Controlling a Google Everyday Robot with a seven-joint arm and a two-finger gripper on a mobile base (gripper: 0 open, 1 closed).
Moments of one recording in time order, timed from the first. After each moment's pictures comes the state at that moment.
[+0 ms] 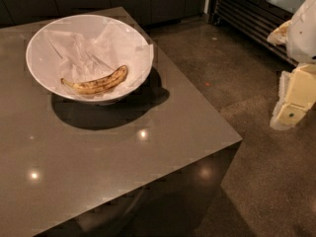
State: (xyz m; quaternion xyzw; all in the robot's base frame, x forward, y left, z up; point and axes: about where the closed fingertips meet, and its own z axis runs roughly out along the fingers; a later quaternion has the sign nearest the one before) arm 0.438 -0.217 0.976 -0.60 0.78 -0.03 0.16
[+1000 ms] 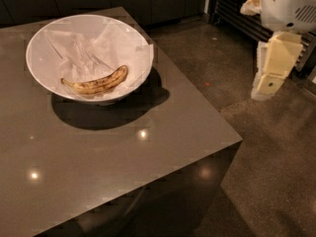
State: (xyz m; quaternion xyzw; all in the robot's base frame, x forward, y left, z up) arm 0.477 -0.177 1.009 -0.66 0.73 -0.05 0.18
